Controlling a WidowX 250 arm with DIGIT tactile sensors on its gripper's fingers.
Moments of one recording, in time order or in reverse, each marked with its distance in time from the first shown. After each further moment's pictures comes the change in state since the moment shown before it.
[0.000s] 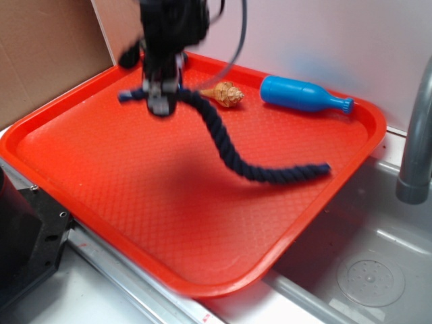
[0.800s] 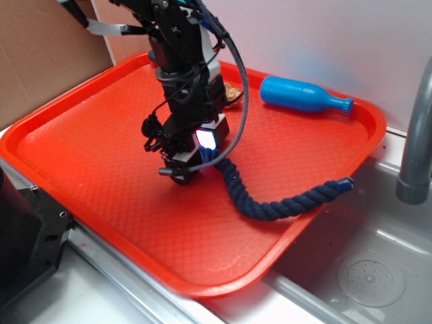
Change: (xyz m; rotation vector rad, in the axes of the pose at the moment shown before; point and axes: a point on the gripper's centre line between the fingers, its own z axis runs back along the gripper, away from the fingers) arm 0.029 -0.022 -0.101 -0.032 -0.206 -0.595
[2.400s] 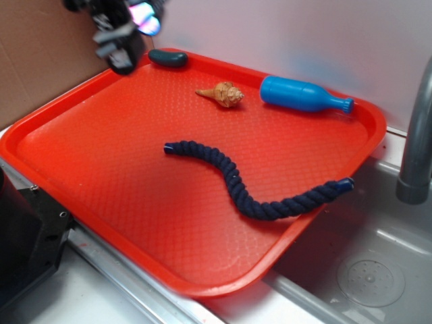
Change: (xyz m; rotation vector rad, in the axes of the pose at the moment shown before) arm -0.016 0.008 0.115 -0.008 -0.115 0.288
